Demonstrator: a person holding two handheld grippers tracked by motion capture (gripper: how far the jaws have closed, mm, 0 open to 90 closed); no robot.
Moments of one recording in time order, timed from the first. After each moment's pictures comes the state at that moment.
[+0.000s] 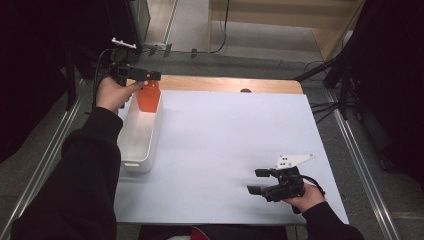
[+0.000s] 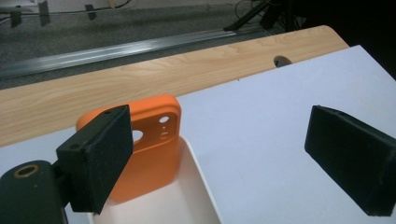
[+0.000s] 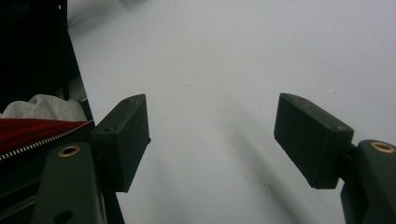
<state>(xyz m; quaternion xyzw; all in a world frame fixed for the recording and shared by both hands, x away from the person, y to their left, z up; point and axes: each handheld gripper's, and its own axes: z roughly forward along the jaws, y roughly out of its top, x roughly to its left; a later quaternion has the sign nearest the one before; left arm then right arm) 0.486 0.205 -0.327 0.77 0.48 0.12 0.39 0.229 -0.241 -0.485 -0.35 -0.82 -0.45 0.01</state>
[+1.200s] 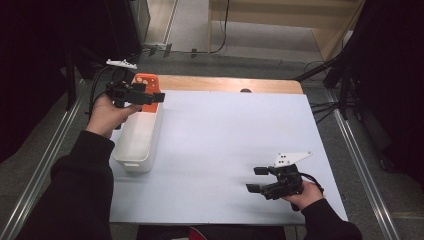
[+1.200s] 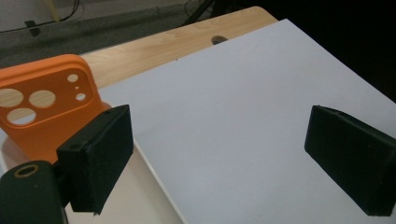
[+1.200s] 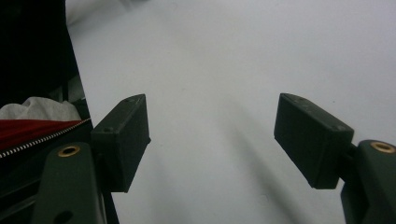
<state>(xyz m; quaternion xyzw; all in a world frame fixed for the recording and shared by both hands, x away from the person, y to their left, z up) 0.418 0.202 -0.332 0.81 0.39 0.08 0.43 0.235 -0.239 -0.483 -0.34 -0.82 -0.45 0.01</state>
